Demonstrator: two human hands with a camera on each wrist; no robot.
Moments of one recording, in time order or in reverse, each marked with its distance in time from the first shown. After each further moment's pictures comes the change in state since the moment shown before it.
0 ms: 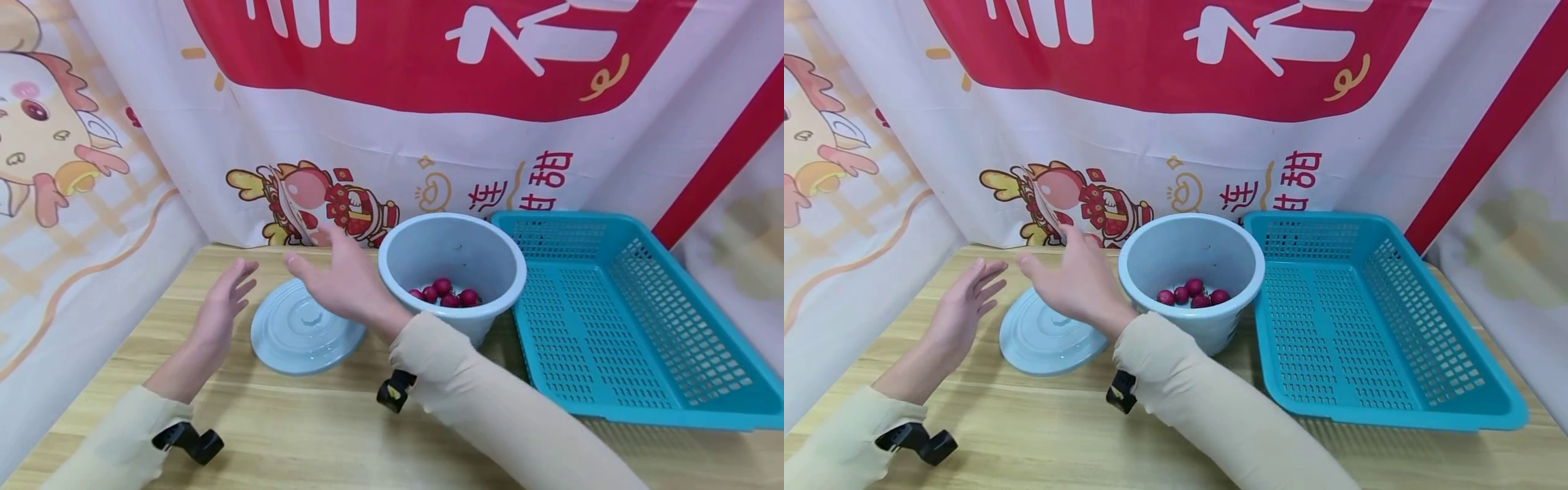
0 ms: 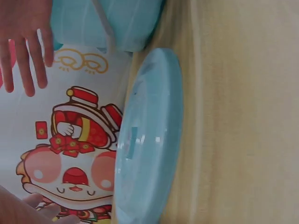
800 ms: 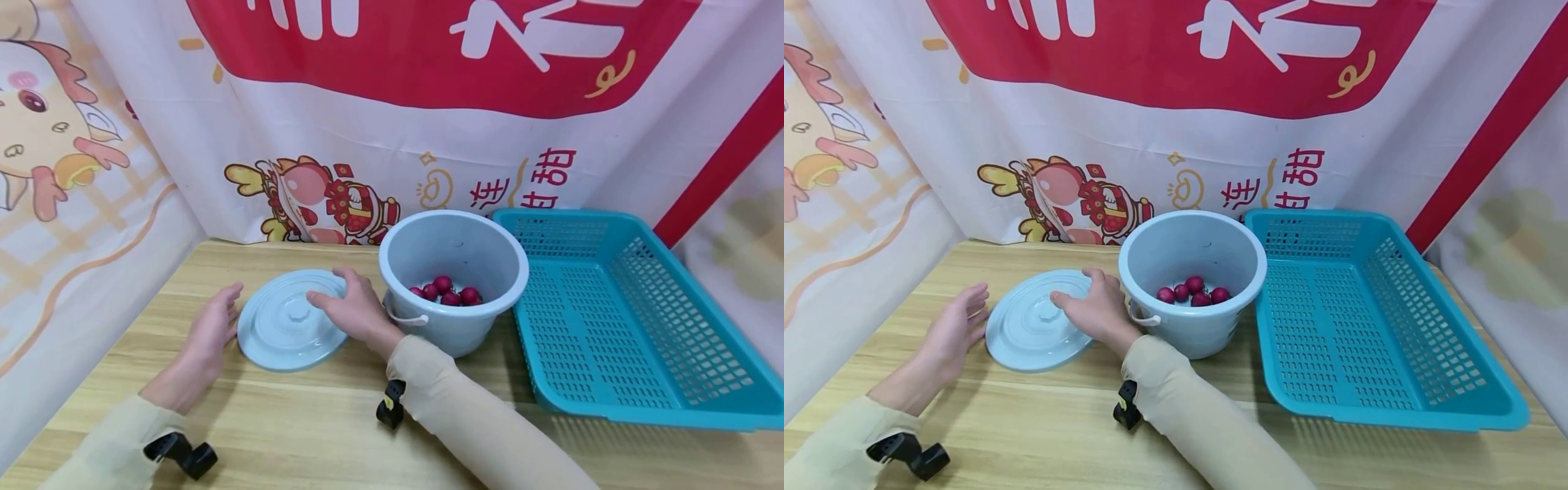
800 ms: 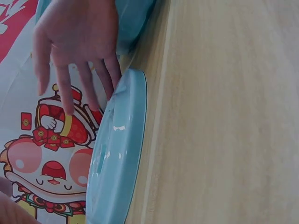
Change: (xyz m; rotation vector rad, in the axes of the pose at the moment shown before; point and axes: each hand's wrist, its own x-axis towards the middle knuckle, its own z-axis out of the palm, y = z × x) left_hand -0.006 -0.020 -0.011 -0.012 0.083 -0.300; right_hand 0.020 0.073 0.050 0.163 -0.011 0.266
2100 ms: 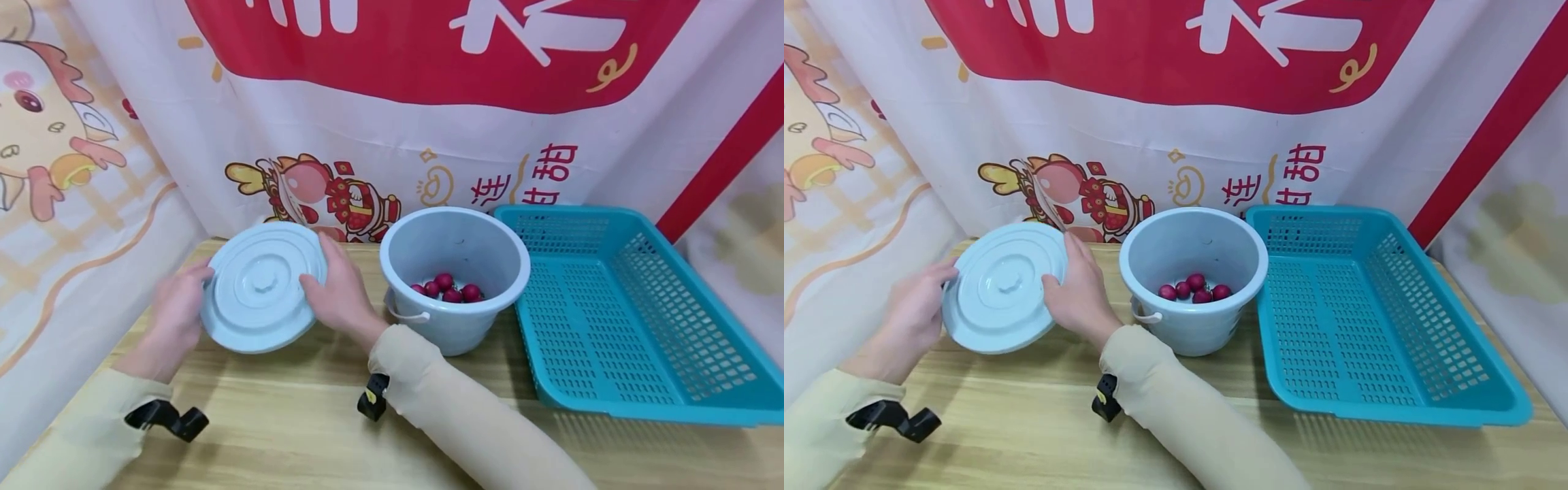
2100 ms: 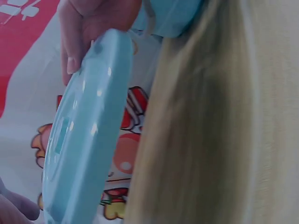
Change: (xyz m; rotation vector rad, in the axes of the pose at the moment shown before) left_hand 0.009 0.036 -0.030 -0.051 0.198 0.110; right_hand -0.006 -0.037 0.003 -0.015 0.044 -0.255
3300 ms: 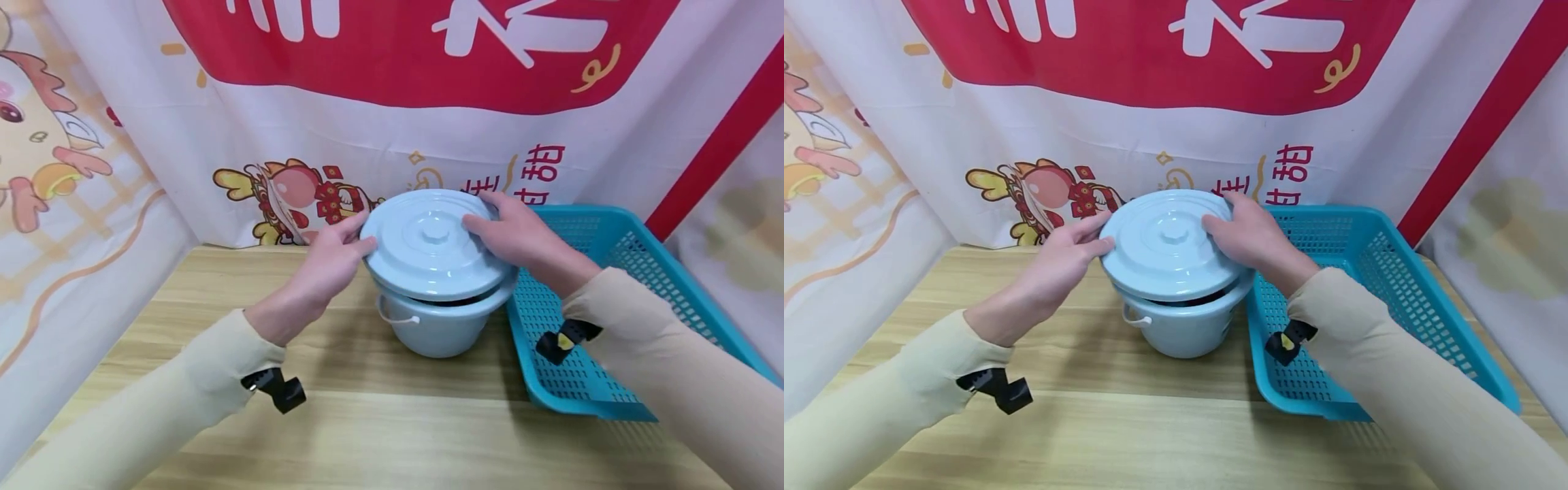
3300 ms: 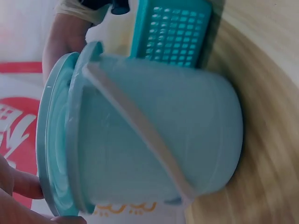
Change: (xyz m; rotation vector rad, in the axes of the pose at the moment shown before) left_hand -0.073 0.079 0.184 0.275 -0.491 0.255; right_hand -0.025 -0.003 -0.244 -0.354 0.012 0.348
